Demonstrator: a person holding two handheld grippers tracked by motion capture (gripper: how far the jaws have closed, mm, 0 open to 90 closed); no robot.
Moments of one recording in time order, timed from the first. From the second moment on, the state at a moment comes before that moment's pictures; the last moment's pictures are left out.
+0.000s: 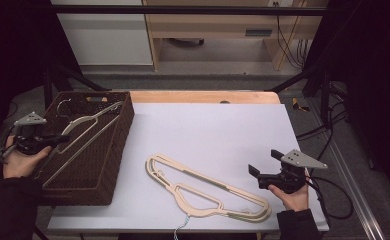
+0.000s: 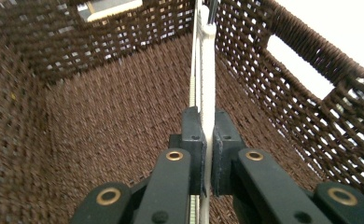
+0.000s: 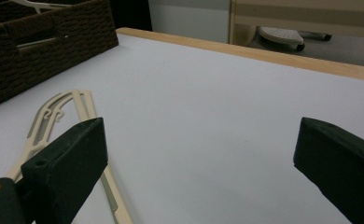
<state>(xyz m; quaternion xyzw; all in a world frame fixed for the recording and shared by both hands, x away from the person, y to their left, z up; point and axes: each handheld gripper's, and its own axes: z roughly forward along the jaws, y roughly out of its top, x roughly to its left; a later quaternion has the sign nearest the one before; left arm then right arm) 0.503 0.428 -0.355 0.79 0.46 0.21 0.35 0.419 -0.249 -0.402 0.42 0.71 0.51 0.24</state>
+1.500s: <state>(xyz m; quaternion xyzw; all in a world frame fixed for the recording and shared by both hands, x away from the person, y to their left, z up) 0.517 0.453 -0.391 0.73 0.61 0.20 0.24 0.420 -0.246 -0.404 0.41 0.72 0.51 0.23</state>
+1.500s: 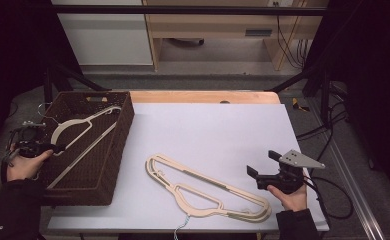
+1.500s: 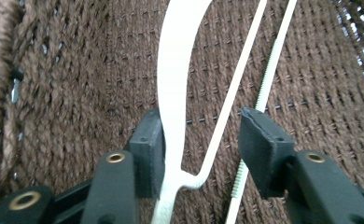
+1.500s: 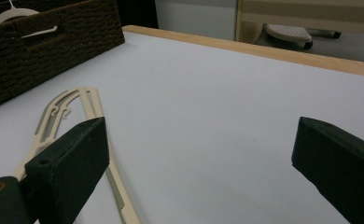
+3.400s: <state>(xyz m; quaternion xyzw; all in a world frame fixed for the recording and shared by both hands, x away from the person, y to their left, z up) 0.409 0.236 -0.377 0.77 0.31 0.18 0.54 0.404 -0.209 -0.396 0.34 0.75 0.54 0.18</state>
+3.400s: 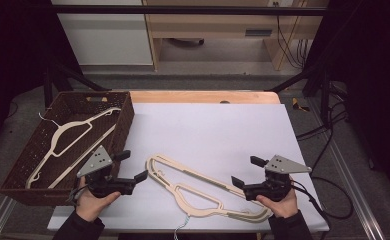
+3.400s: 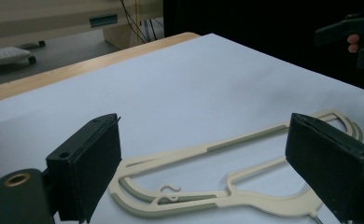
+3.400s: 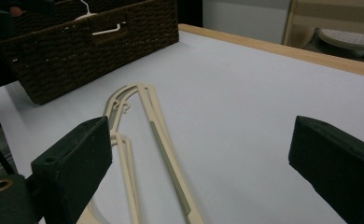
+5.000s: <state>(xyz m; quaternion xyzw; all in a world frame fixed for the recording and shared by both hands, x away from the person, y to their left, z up) 0.414 0.222 -0.413 0.80 0.30 0.15 0.50 0.390 -0.098 -0.478 0.18 0.90 0.39 0.02</state>
